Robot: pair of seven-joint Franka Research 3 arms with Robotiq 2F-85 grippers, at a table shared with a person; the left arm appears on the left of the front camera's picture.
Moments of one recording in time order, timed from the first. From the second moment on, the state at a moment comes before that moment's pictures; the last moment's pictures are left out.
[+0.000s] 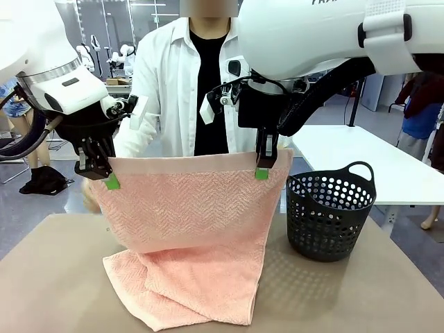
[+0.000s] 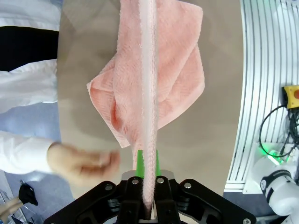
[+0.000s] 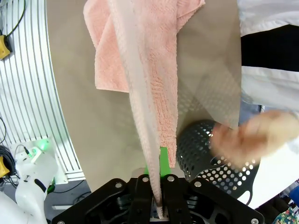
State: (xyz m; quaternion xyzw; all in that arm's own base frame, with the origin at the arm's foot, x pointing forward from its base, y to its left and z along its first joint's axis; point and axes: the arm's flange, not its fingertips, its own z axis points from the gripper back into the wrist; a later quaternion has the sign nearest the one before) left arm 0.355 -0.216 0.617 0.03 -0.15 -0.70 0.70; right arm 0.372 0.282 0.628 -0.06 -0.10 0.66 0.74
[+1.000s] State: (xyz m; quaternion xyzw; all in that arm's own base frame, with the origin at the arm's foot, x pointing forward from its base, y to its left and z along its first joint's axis) left arm 0.355 -0.216 0.617 0.03 -0.15 -0.70 0.70; right arm 0.371 0.282 0.628 -0.06 -0.10 0.66 0.74
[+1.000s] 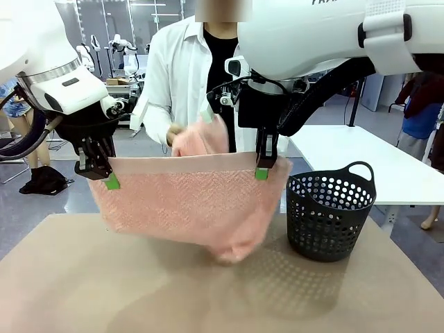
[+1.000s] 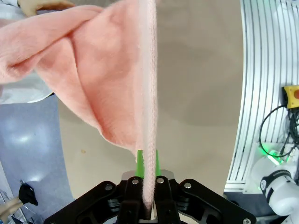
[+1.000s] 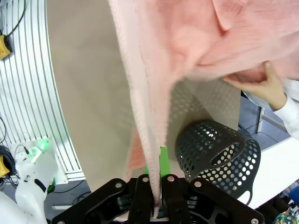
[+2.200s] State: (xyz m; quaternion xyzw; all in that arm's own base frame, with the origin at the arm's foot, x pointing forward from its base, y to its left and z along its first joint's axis) left arm 0.355 -0.216 0.617 0.03 -0.15 -0.70 0.70; right arm 0.371 0.282 0.628 -0.06 -0.10 0.66 0.74
